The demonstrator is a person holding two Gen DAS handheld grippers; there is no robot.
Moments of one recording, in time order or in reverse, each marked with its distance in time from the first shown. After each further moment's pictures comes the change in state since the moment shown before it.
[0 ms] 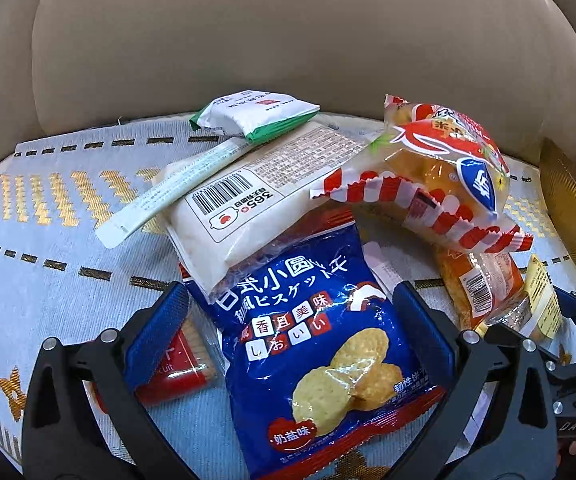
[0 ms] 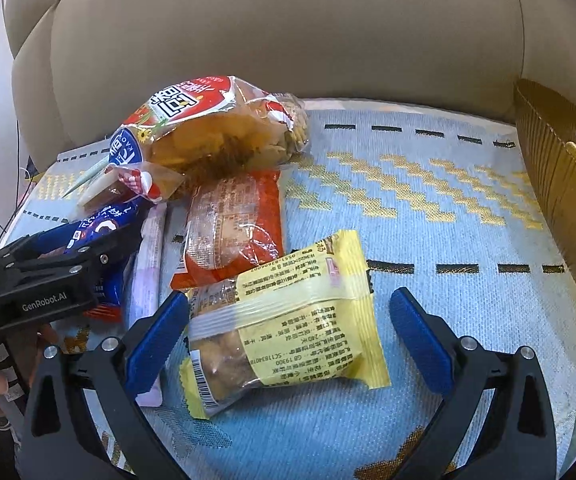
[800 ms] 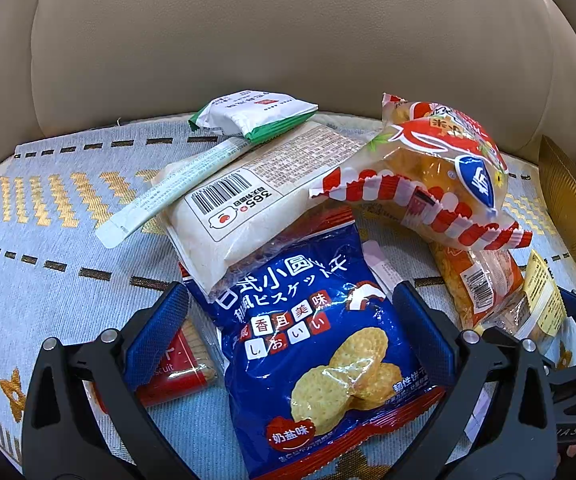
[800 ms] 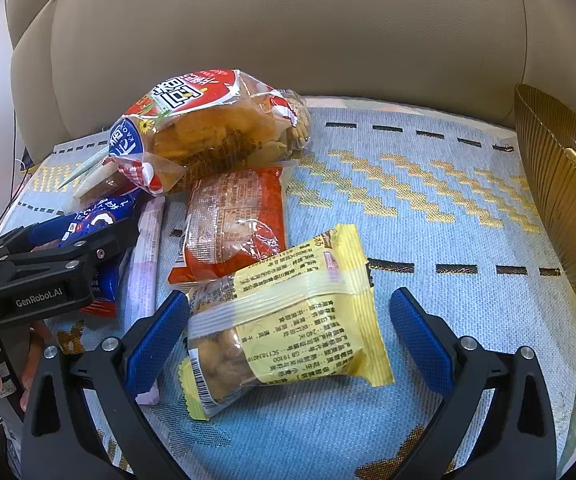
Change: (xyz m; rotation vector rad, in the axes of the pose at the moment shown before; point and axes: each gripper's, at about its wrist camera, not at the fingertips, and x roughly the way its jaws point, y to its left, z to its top) left arm 0.000 0.002 -0.001 0.004 0.003 0.011; right arm 0.004 0.006 0.000 -0.023 0.008 -0.024
